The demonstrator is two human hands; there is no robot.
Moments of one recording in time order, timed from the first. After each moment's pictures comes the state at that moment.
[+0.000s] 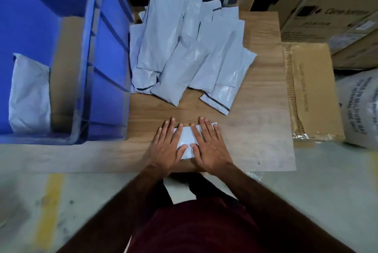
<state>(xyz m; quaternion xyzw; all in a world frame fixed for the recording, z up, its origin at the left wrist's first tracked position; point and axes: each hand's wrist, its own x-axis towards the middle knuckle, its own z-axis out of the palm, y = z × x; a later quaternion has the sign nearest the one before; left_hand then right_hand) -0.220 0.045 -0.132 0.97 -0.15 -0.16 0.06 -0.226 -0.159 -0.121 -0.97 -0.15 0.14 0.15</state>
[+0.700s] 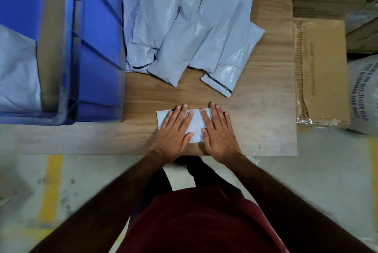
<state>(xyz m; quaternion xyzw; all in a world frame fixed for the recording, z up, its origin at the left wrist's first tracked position) -0.228 0.027 -0.135 0.96 -0.25 -0.11 0.06 -0.244 -0.185 -0.134 -0.97 -0.13 0.11 0.17</state>
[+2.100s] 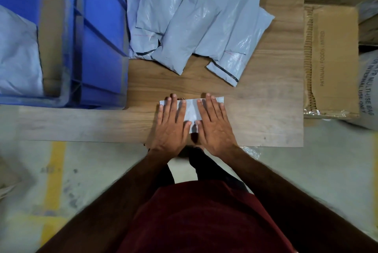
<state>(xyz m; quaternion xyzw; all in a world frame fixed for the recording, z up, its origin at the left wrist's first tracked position) -0.255 0.030 -0.133 0.98 -0.13 -0.11 0.06 -0.253 -0.156 -0.126 -0.97 -0.14 0.11 0.19</state>
